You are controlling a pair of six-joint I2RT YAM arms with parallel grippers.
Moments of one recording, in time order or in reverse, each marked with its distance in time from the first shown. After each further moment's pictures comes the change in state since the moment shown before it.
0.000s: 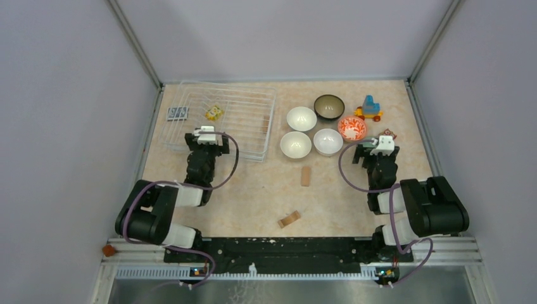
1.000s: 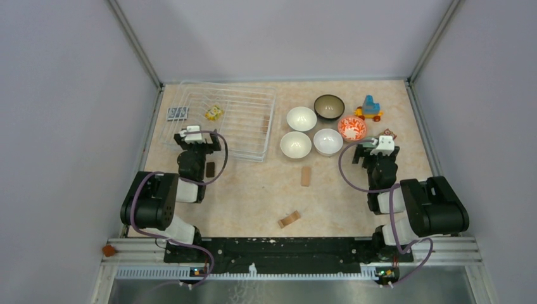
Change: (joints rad) left arm 0.171 0.129 -0.017 0.209 0.171 -0.092; right arm 0.000 0.000 0.000 0.000 -0.001 0.000
